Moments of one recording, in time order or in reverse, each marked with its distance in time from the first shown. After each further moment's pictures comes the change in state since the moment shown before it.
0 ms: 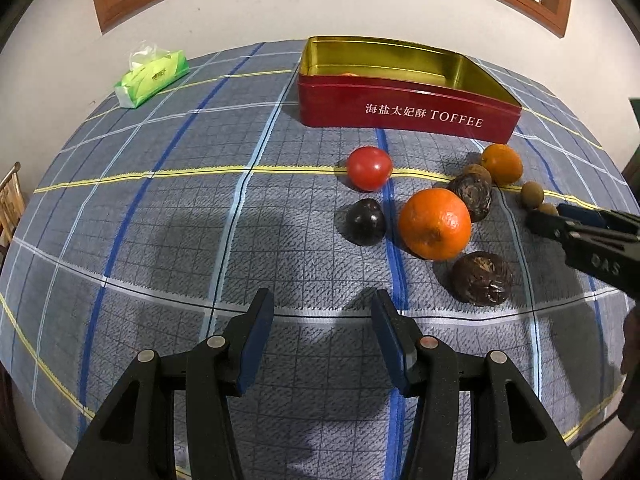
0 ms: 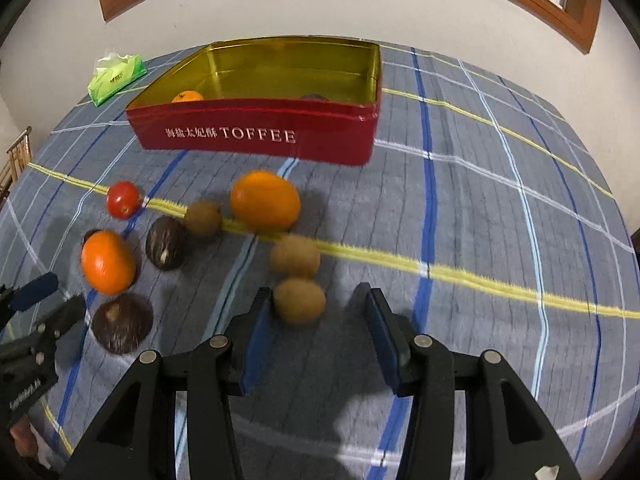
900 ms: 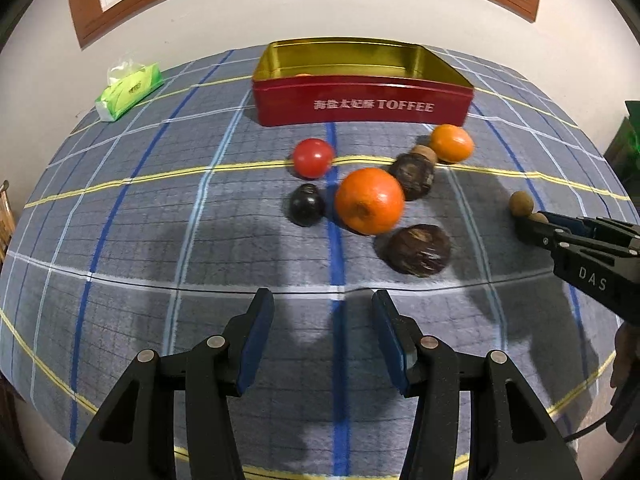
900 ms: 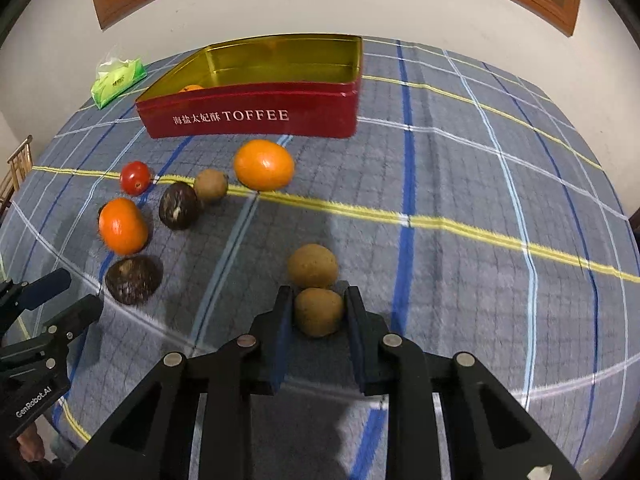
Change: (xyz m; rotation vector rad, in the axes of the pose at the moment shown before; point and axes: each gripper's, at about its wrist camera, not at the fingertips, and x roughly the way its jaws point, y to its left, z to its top) left arm -0.017 -0.028 -0.015 0.071 -0.005 -0.050; right arm -0.023 -0.009 -0.036 0.049 -0.005 0.004
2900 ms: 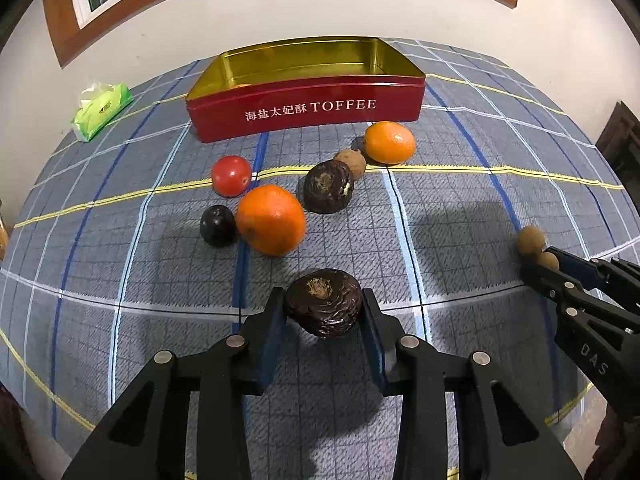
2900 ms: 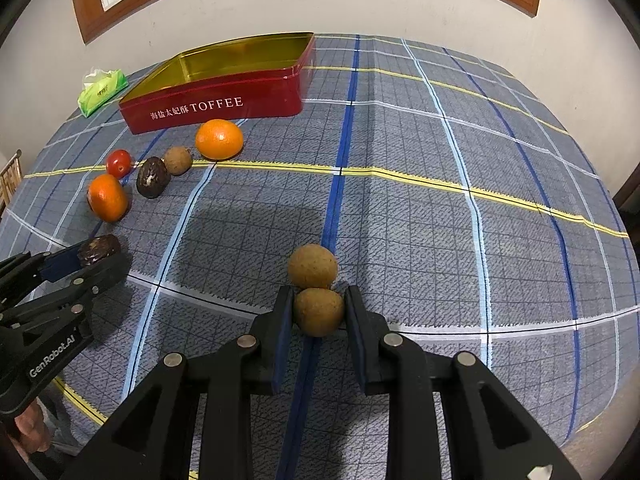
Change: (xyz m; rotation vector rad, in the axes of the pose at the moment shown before) left arm 0.009 -0.054 0.012 0.042 0.001 -0.009; right arm -0.022 -0.032 -0.038 0.060 -0.017 -0.044
